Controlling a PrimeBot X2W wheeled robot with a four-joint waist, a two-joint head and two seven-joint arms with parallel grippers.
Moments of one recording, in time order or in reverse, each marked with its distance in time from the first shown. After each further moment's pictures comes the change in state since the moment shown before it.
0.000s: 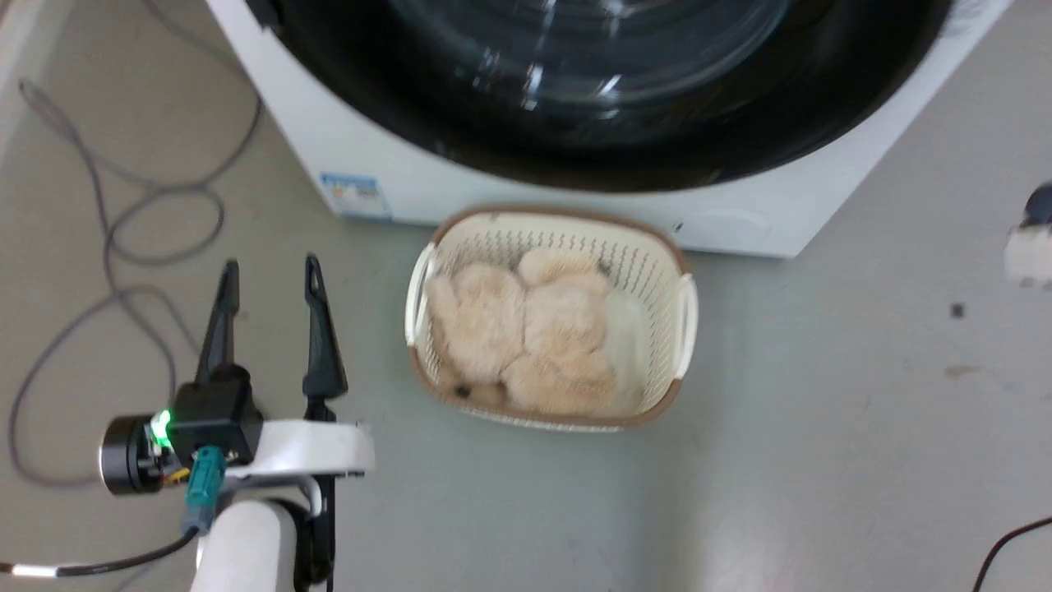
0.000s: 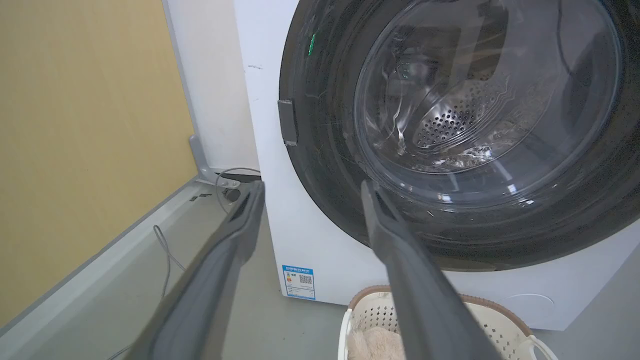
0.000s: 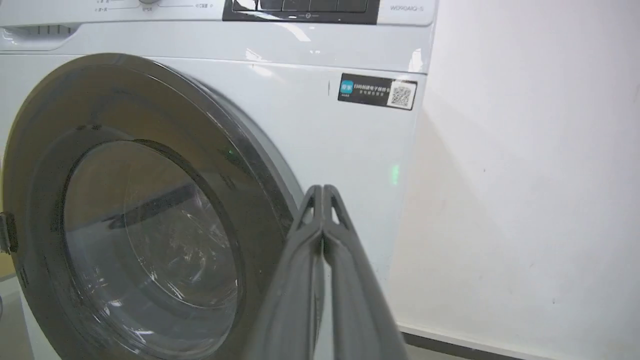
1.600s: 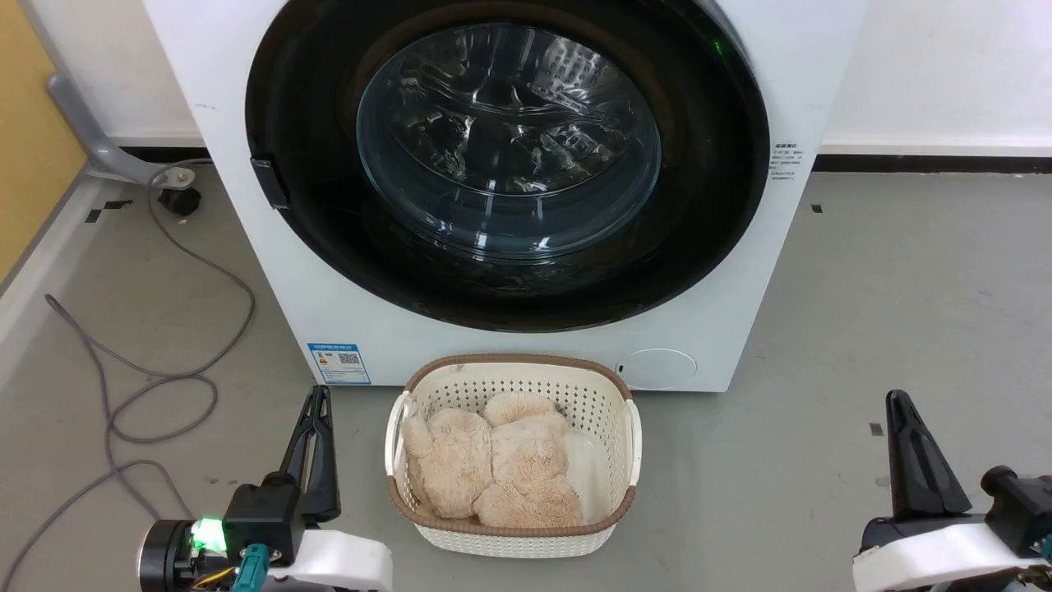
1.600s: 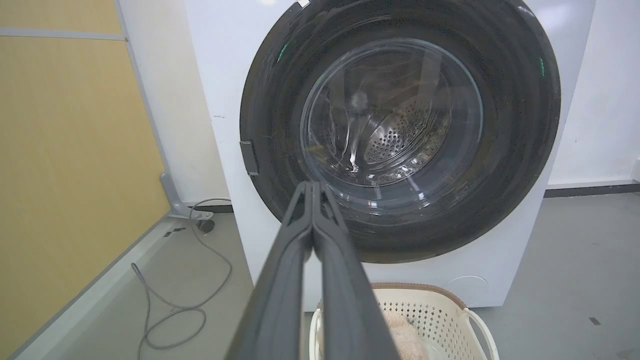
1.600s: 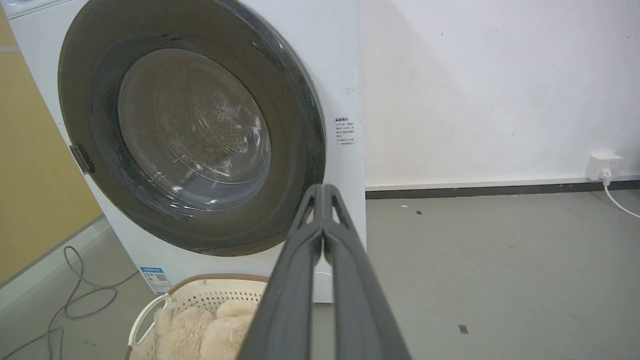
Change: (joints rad) left arm 0.218 0.019 -0.054 0.008 0.032 -0.024 0.013; right arm 0.602 0.189 0.047 -0.015 0.040 0.000 0.012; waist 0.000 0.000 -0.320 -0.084
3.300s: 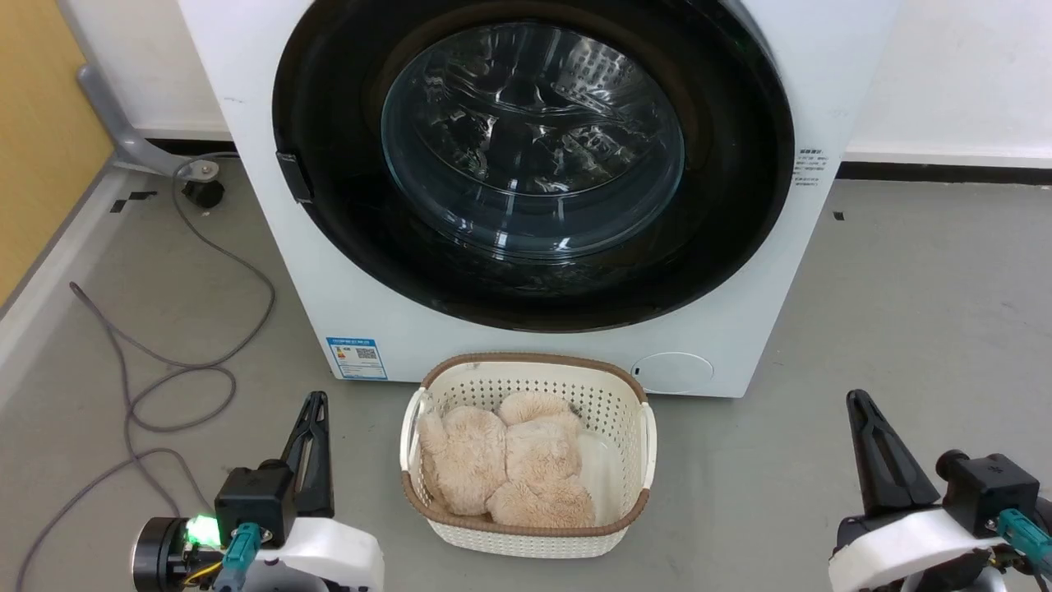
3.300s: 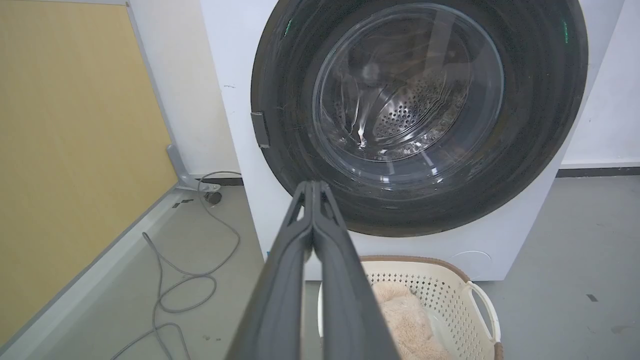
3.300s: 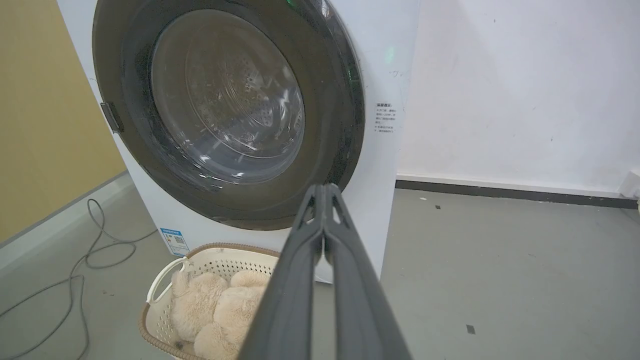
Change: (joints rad) left arm 0.000 -0.009 0.039 -0.014 0.002 -0.052 0.115; right arm 0.000 0.000 0.053 -0.050 -0.070 0.000 0.117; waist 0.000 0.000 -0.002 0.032
